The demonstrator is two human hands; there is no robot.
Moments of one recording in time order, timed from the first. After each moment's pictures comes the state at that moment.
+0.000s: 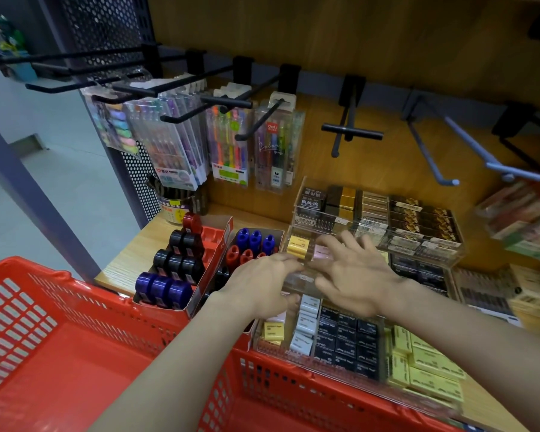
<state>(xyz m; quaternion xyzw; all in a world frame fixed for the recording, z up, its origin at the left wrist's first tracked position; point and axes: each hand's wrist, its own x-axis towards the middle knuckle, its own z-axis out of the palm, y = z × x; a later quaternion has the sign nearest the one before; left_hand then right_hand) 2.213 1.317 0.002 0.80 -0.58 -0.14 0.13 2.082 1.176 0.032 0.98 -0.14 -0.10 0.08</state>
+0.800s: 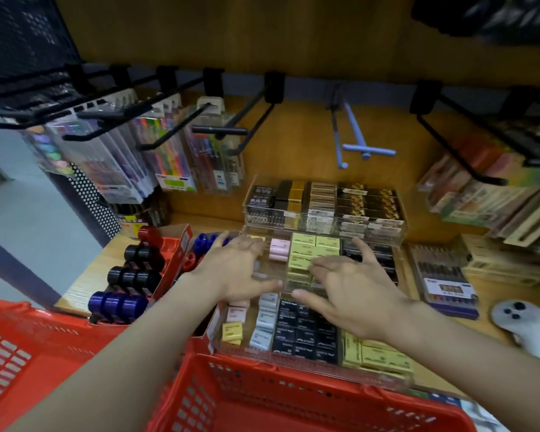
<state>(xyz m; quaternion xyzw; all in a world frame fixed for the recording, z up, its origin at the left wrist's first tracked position) 2.208 1.277 0.014 0.81 -0.58 -0.11 -0.03 2.004 1.179 0.047 0.98 -0.20 -0.09 0.02</state>
